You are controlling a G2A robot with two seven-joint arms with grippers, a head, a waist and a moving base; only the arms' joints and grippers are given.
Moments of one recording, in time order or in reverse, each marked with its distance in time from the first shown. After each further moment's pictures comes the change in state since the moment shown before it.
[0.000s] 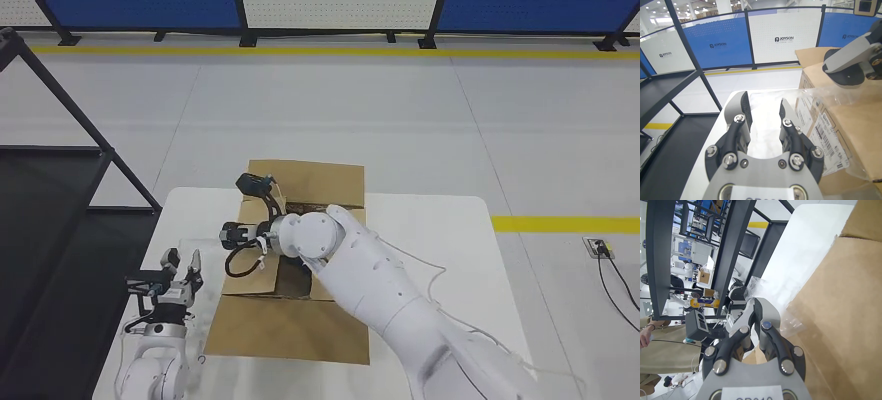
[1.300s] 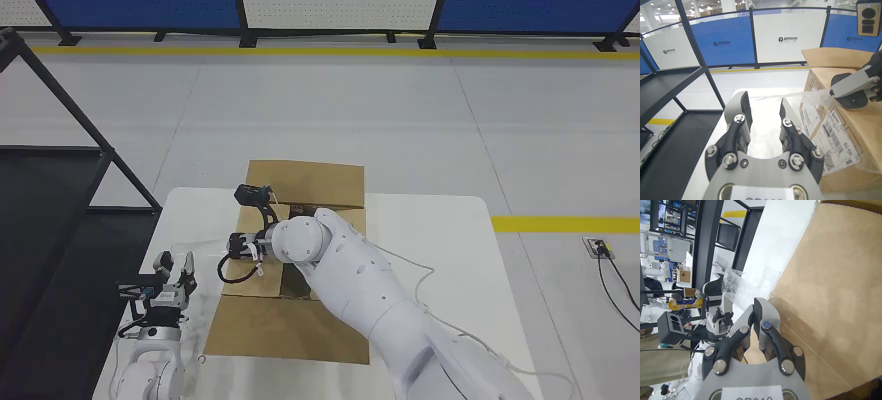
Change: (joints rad) left arm 0.015 -0.002 -0.025 0.004 -0.024 0.000 0.015; right arm 0.026 -0.078 0.021 0.121 -0.114 0.107 0.036
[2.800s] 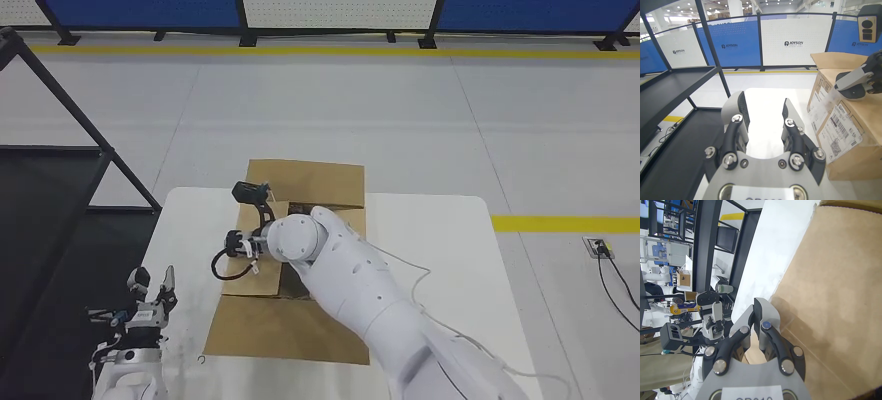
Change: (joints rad) left arm 0.146 0.004 -0.094 -0.104 -0.038 -0.008 0.056; right arm 0.009 -0.023 0.072 0.011 -0.051 0.011 -0.011
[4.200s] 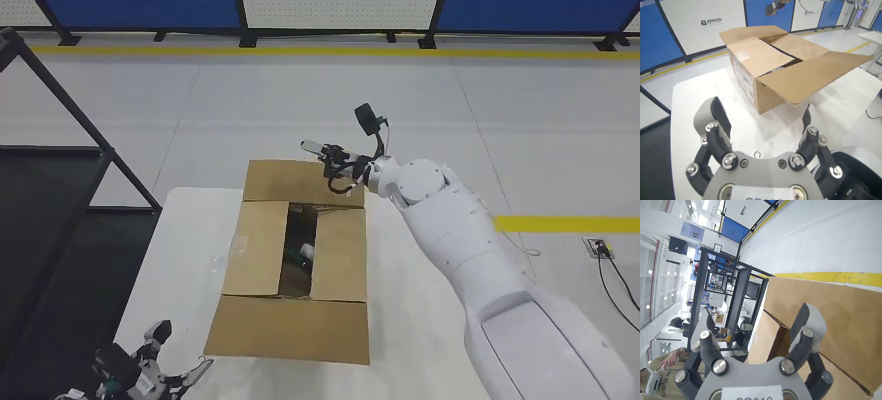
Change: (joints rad) left arm 0.348 0.065 -0.227 -0.298 0.035 -0.760 -0.145; right arm 0.183 0.265 0.247 0.222 0.207 -0.347 -0.005
